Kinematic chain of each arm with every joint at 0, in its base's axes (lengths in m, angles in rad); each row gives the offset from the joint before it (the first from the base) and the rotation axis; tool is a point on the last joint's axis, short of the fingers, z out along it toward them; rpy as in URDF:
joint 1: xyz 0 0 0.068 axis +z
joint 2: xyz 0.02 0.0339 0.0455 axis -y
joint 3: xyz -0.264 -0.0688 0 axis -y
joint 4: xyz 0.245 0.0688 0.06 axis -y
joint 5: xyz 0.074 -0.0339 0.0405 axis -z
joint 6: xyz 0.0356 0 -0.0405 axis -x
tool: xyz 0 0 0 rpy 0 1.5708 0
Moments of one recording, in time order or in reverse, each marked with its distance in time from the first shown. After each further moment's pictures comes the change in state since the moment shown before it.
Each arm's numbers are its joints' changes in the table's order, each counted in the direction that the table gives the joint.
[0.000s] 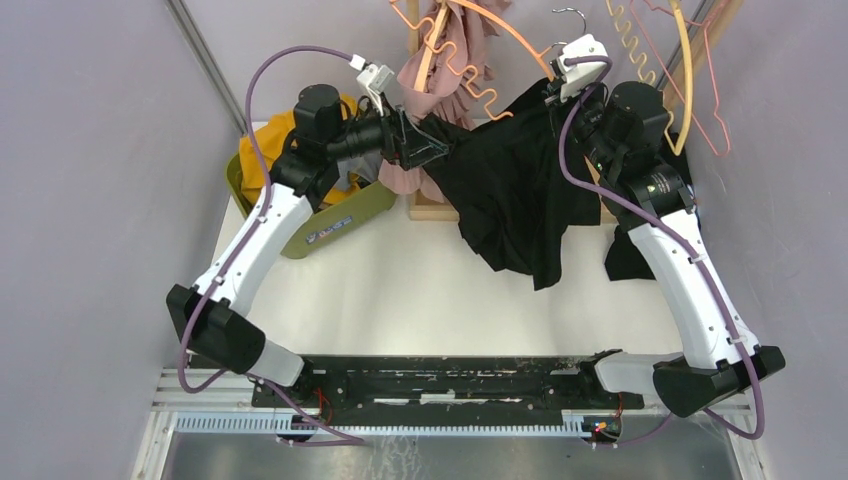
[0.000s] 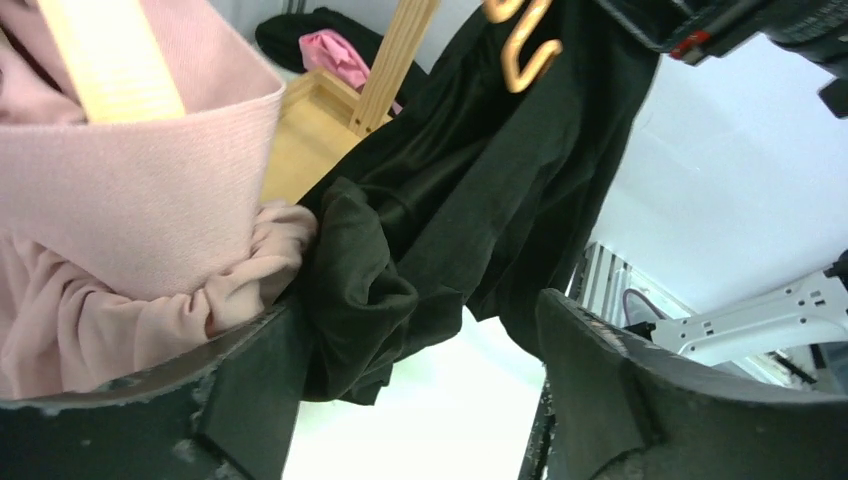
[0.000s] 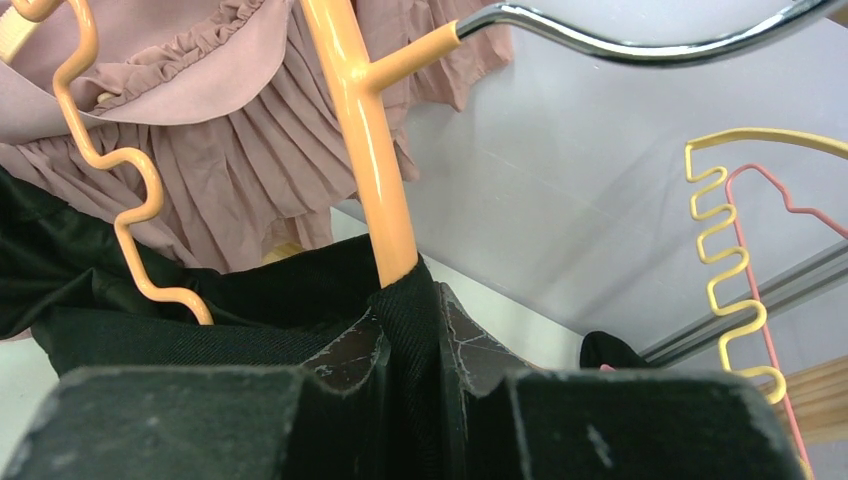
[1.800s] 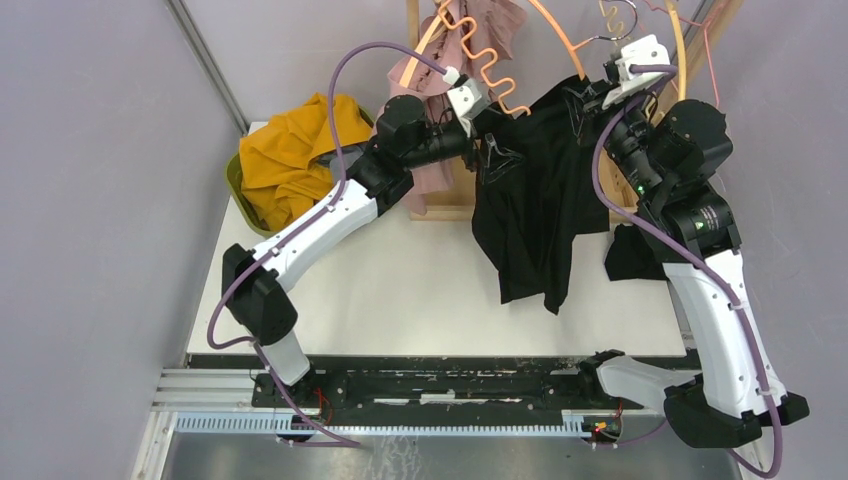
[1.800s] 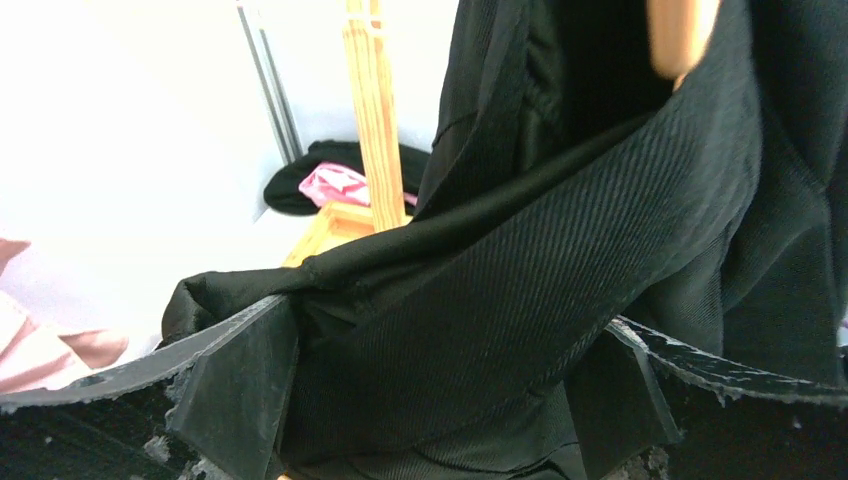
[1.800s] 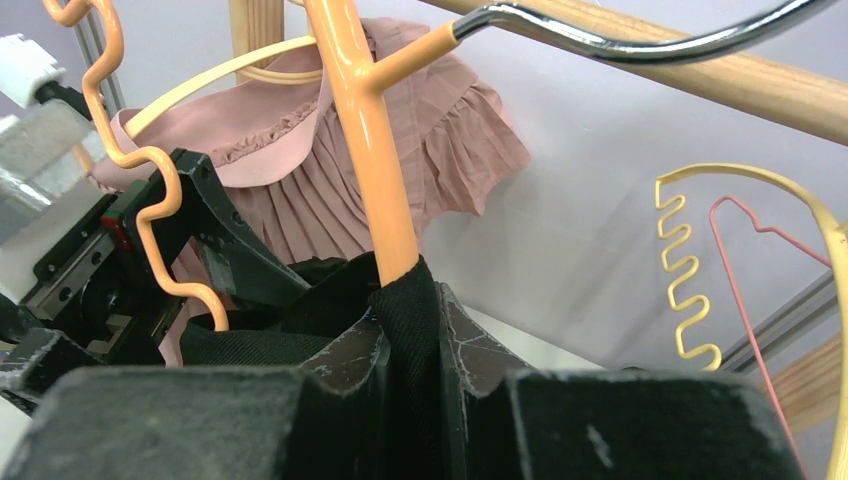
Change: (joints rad) left arm -0.311 -0.222 0.135 0.261 -0.188 -0.378; right arm -0.004 0.142 0.050 -0.049 -0.074 -0.120
